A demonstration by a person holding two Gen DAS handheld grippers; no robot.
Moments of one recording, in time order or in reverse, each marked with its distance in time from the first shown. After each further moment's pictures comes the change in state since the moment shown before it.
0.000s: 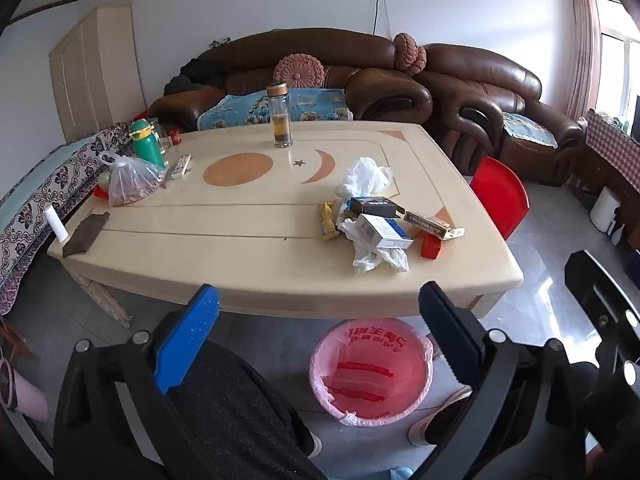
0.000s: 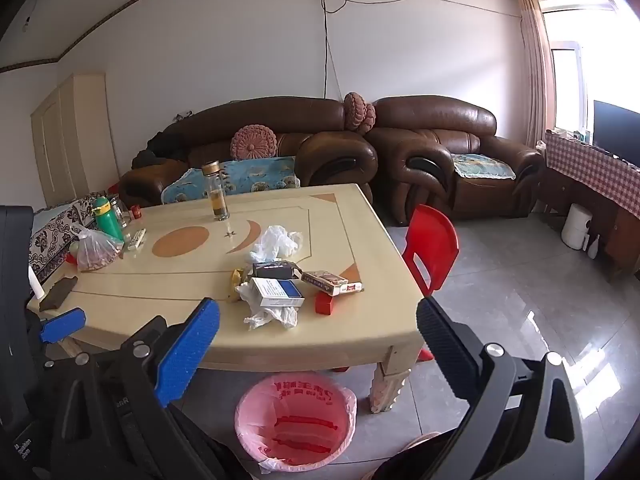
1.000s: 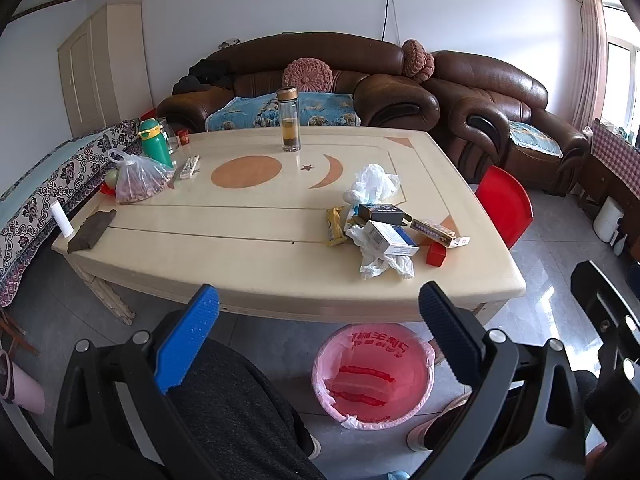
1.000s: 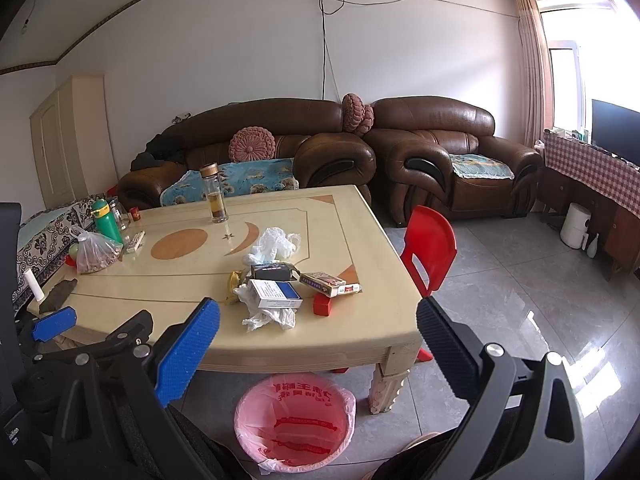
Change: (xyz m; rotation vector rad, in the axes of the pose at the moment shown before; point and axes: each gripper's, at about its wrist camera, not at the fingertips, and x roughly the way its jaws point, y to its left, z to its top) left arm -0.005 0.007 0.004 -0.030 -0.009 0.010; right arm -0.004 -0.004 0.002 0.009 -0.012 0.000
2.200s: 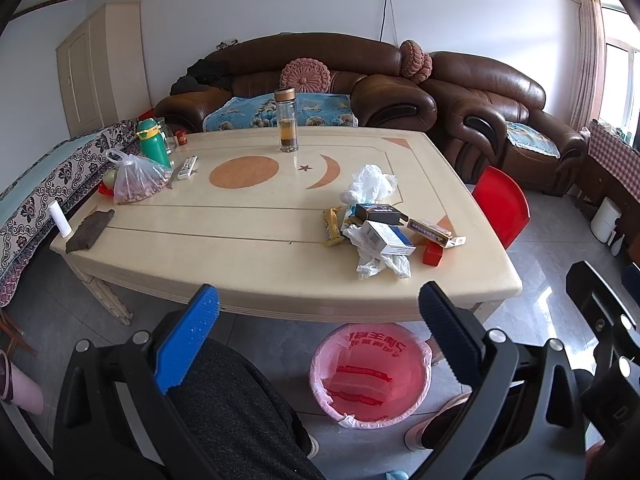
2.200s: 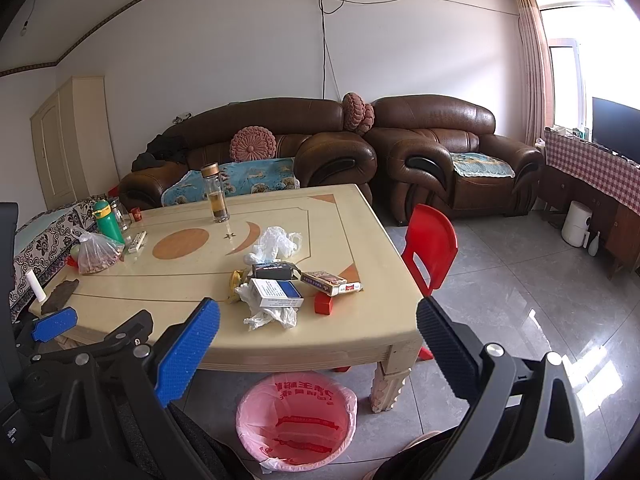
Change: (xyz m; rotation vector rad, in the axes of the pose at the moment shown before) left arm -0.004 -0.005 -0.001 0.002 -0.006 -0.004; right arm 0.003 0.002 -0.003 0.004 0.001 0.005
